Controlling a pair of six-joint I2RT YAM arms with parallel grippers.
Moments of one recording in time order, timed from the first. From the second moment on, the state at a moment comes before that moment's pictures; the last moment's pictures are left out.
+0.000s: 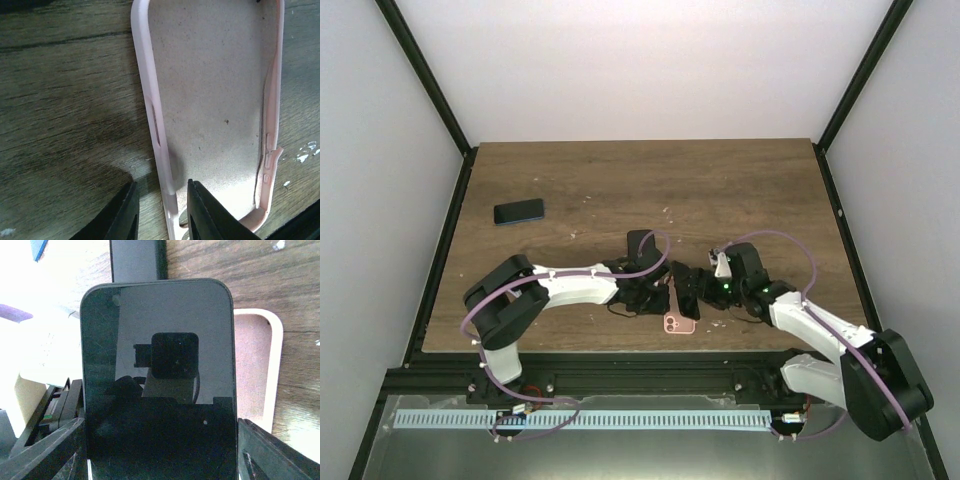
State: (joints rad) left arm -0.99 1.81 1.03 -0.33 0.19 -0.89; right arm 0.47 1.11 0.43 -0.12 -0.50 0.79
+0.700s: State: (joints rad) left arm -0.99 1.81 1.00 -0.30 0.22 -0.91; right arm 0.49 1.22 0.39 0.00 -0.49 0.85
